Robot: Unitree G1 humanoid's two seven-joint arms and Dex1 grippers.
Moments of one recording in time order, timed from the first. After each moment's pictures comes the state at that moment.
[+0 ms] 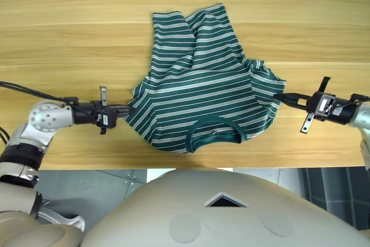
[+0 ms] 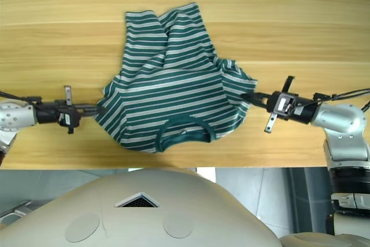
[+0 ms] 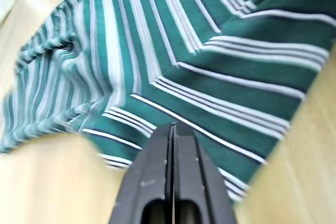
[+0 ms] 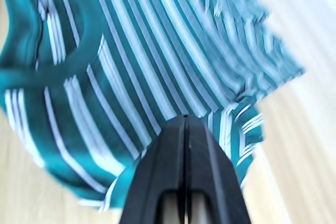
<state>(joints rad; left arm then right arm) -0.03 0.98 -0.37 0.46 -0.16 -0.97 -0.99 0.21 -0.91 -0.03 0.08 0.27 -0.47 1.09</state>
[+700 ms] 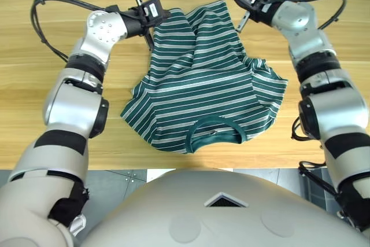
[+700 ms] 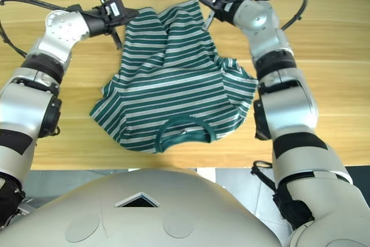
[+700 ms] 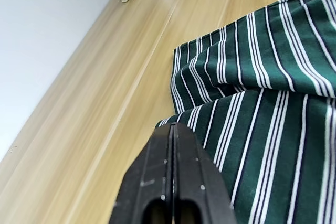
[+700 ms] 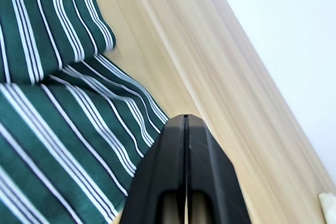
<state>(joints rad) -0.87 0.36 -0.39 1.27 0.21 -0.53 -0.62 -0.88 -0.31 0.29 1.14 -0.30 -0.35 0.47</state>
